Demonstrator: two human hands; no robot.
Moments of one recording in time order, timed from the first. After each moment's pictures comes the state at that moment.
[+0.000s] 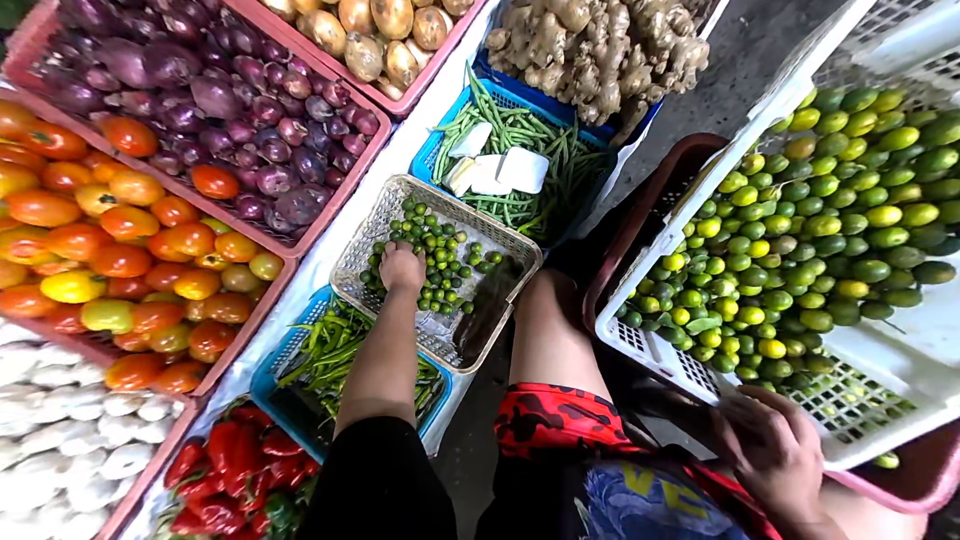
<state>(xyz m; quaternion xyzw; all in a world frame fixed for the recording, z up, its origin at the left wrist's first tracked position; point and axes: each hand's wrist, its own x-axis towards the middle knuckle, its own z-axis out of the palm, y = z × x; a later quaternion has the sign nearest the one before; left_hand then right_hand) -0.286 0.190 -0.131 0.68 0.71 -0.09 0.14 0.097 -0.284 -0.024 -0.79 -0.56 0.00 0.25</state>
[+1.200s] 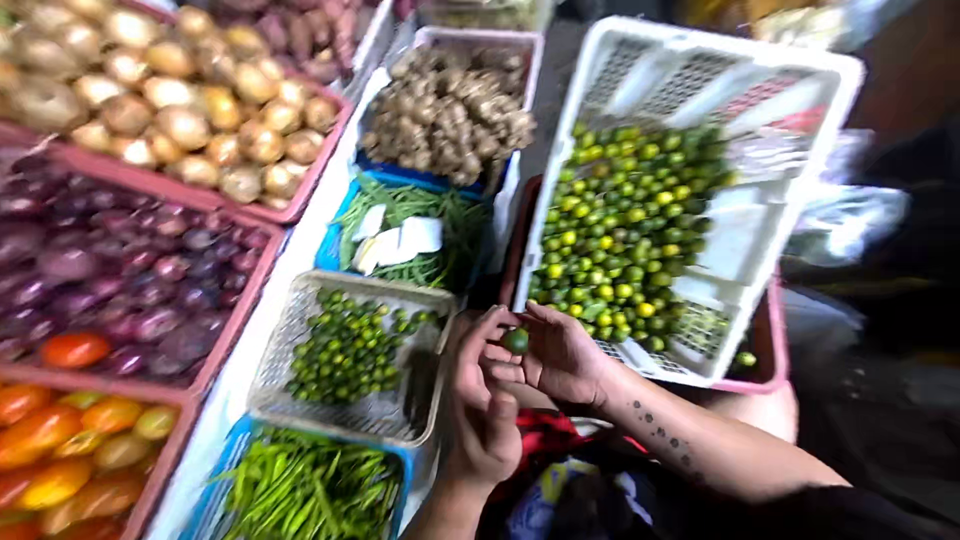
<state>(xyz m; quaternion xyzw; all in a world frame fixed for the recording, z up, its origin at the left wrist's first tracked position) -0.125 -0.036 0.088 0.67 0.20 0.44 0.56 0.026 -0.092 0.071 -0.29 0.09 0.74 0.61</state>
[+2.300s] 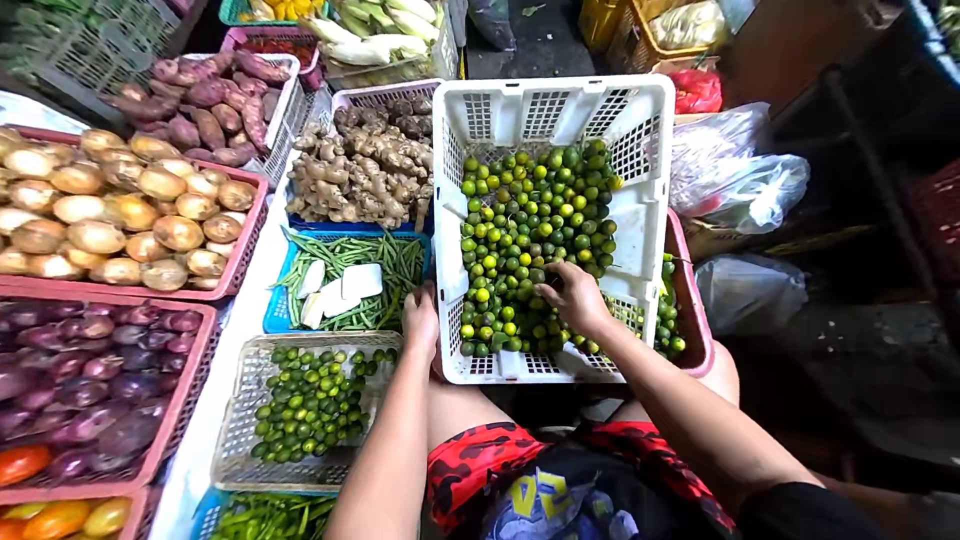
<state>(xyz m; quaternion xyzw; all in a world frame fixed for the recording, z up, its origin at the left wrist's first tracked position) 0.006 0.044 -0.013 0.60 0.56 0.13 0.55 0.192 -0.166 0.012 -0.86 -0.34 0.19 0.33</state>
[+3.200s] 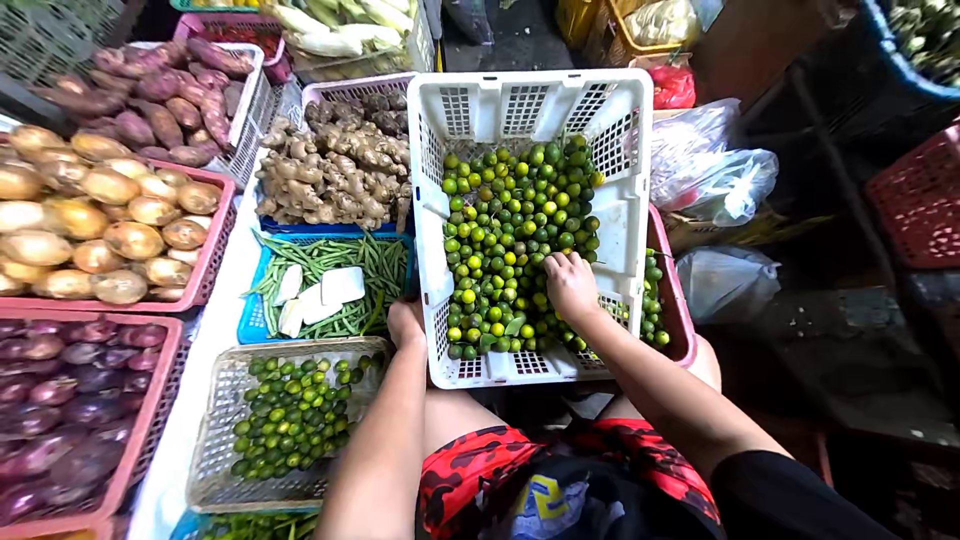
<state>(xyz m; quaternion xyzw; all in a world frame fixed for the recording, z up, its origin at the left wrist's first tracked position) 0.023 0.046 -0.008 0.69 0.62 -0.01 0.37 0.211 -0.167 -0.021 -0.91 -0.39 0.01 0.10</state>
